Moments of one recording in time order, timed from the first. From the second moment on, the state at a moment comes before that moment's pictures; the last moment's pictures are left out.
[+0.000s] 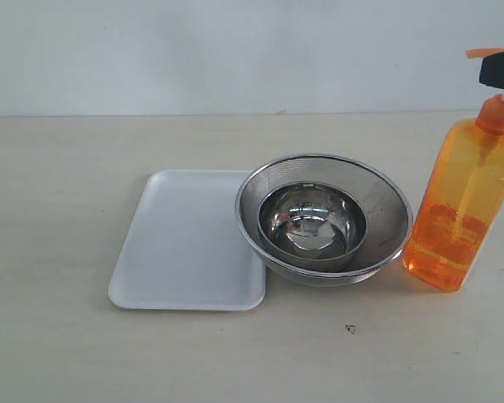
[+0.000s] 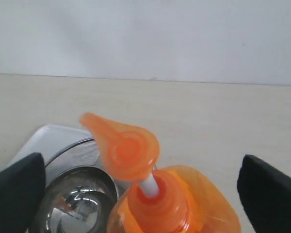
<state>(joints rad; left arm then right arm) -0.09 0.00 0.00 0.43 0.34 -0.59 -0.31 1.16 -0.76 -1.75 -0.77 1.74</state>
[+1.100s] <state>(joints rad) -0.09 0.00 0.00 0.43 0.34 -0.59 -0.31 1.16 -0.73 -1.75 -0.79 1.80</state>
